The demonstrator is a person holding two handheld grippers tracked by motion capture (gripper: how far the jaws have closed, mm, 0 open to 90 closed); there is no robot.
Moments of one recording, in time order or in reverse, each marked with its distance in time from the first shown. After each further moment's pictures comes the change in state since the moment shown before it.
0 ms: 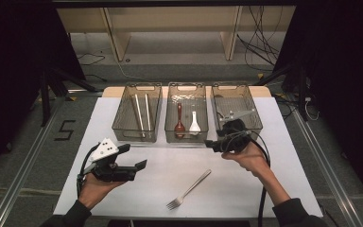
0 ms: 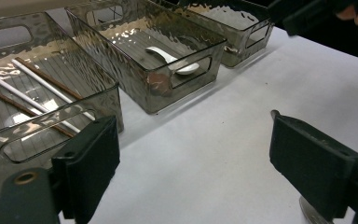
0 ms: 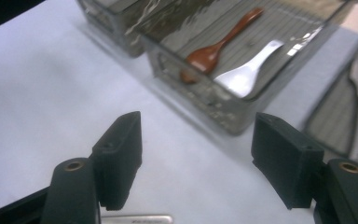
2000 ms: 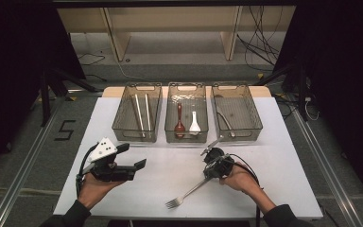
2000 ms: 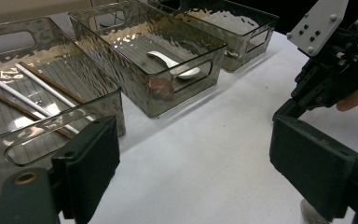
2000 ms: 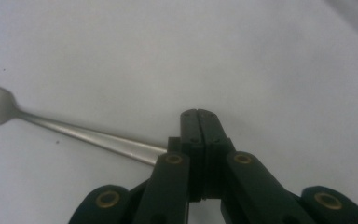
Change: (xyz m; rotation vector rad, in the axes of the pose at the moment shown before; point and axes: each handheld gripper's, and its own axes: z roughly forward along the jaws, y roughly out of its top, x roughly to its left) left arm 0.001 0.000 -0.002 -0.010 0.004 0.003; right arm 0.028 -0.055 0.063 0.424 0.059 -0.095
